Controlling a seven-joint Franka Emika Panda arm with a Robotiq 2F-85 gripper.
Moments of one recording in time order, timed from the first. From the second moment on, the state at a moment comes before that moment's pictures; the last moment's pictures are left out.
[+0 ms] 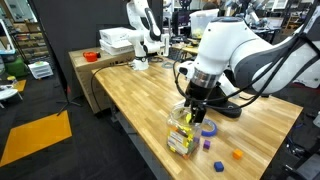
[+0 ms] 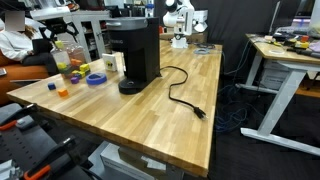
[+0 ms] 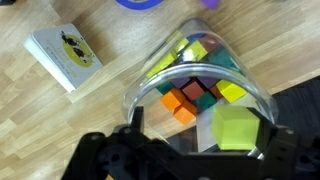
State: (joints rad) arm 0.39 0.30 0.30 -2.20 -0.32 2.69 -0.28
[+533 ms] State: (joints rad) arm 0.38 0.30 0.28 -2.18 -0.32 2.67 -0.27
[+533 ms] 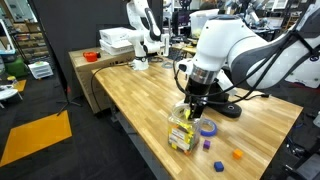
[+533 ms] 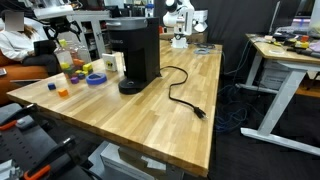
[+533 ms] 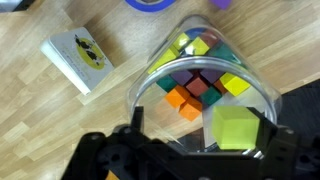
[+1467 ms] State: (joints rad) arm 0.38 0.38 0.28 -2.08 -0.32 2.61 -0.27
